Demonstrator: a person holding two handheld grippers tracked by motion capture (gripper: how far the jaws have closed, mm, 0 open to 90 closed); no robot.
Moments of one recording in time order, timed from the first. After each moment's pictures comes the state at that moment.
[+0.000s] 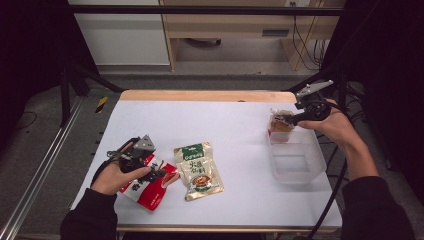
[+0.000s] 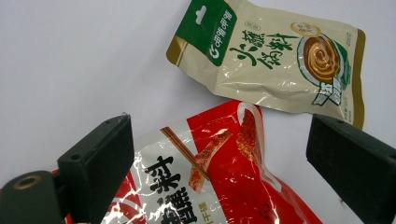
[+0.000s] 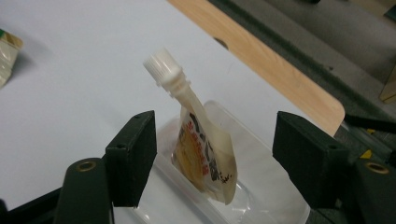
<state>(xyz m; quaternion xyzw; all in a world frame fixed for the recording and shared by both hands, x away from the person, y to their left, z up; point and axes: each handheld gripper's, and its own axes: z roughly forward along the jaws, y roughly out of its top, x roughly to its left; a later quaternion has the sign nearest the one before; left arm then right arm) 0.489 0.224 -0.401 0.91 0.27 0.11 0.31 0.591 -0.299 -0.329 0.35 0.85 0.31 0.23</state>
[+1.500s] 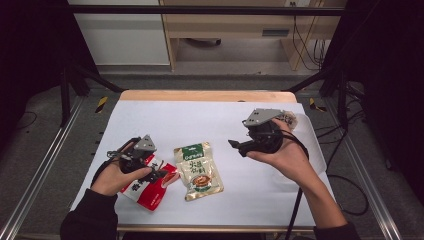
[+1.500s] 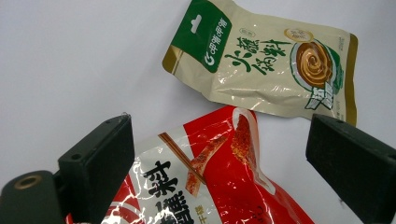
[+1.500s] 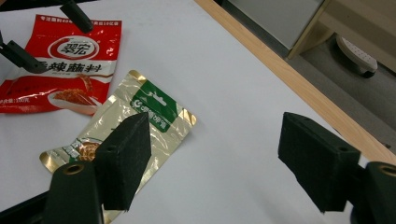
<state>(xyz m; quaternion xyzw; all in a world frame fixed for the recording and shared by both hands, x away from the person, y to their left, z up) 0.486 0.221 -0.395 0.91 0.26 0.12 0.31 0.488 -0.144 -0.314 0.25 0.85 0.40 0.22</state>
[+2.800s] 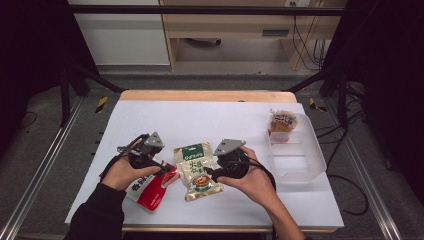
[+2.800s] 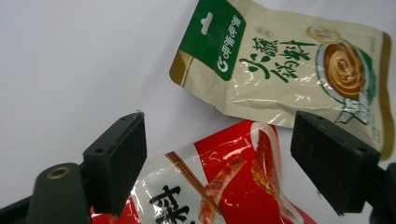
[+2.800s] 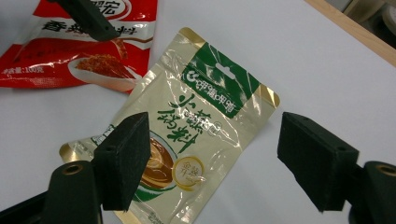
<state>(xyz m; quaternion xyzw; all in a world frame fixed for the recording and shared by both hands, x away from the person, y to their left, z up) 0.513 0.204 -0.413 0.91 0.26 0.11 0.29 0.471 -0.078 -0.405 0.25 0.87 0.39 0.18</state>
